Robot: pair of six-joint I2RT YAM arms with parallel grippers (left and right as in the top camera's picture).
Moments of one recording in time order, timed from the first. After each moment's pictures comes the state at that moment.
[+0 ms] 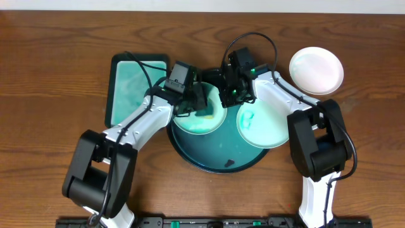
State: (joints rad) left arm -0.43 1.80 1.12 -0.35 0.23 -0.64; right arm 0.40 2.11 1.46 -0.64 -0.27 0.13
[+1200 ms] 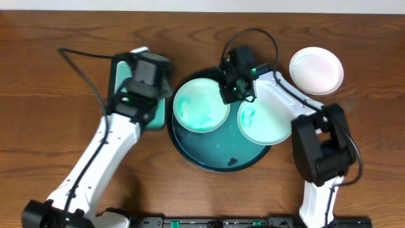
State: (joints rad) left arm -0.32 1.43 1.12 -0.55 -0.31 -0.56; right arm 0.42 2.05 1.46 -0.60 -0.16 0.08
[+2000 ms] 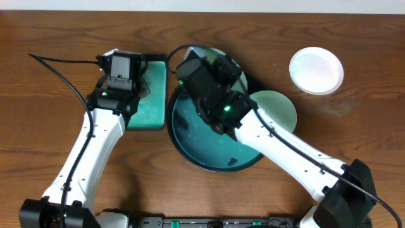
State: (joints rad) left arm -0.17 1.45 1.12 -0.61 -0.31 -0.56; right arm 0.83 1.73 1.46 -0.46 0.96 -0.60
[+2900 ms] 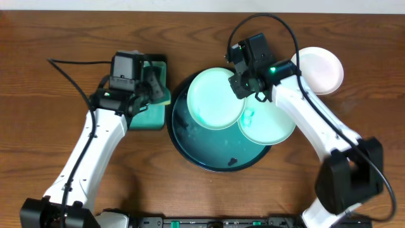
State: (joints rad) left arm -0.20 1.45 1.12 -0.59 0.07 -0.56; right arm 0.41 1.83 1.47 -0.73 -0.05 -0.08
